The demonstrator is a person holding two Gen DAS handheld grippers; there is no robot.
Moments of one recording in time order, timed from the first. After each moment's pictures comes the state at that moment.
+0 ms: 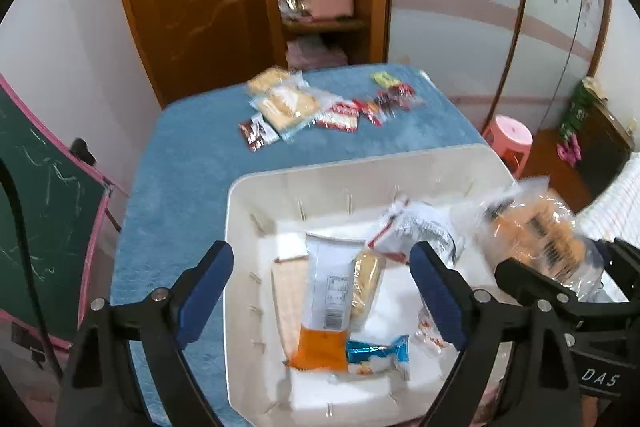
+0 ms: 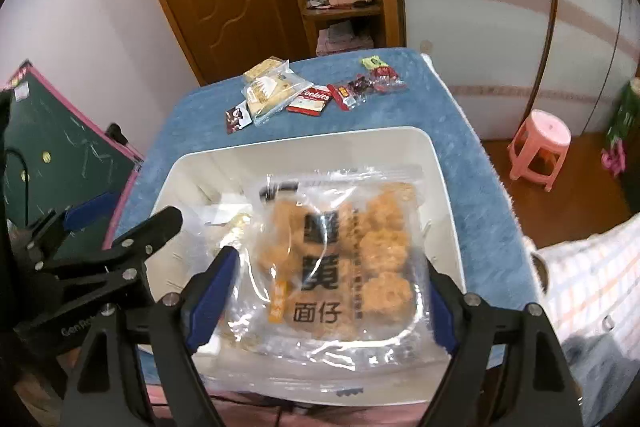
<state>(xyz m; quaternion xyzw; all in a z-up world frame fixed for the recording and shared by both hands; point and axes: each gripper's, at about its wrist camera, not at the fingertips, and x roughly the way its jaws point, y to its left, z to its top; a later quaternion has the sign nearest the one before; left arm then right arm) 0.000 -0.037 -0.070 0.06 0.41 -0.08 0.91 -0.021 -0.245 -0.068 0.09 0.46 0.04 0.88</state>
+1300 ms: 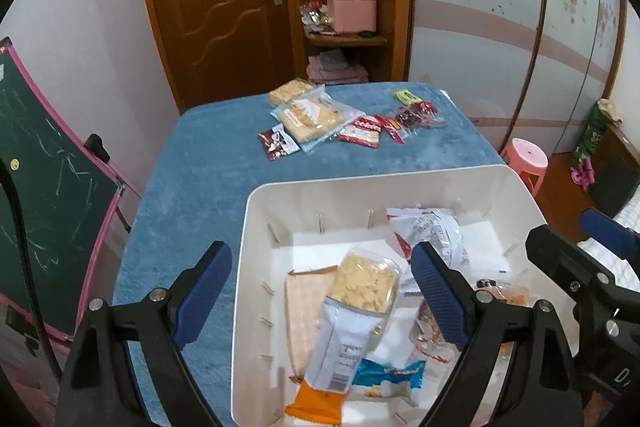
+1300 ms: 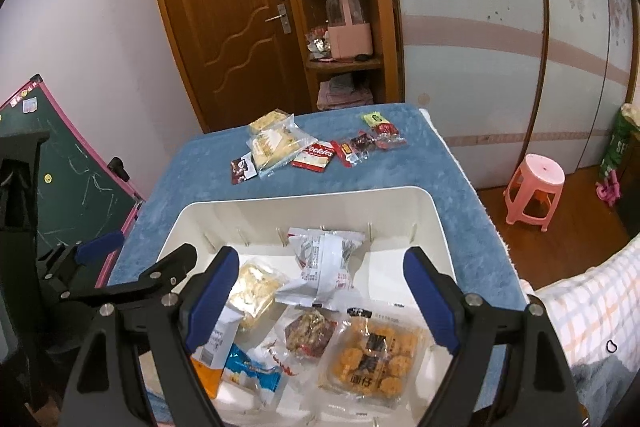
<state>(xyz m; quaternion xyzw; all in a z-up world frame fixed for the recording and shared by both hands) 0.007 -0.029 -0.081 0.04 0.39 -0.05 0.92 -0.027 -0.229 -0.053 0.07 0.37 0.03 0.93</state>
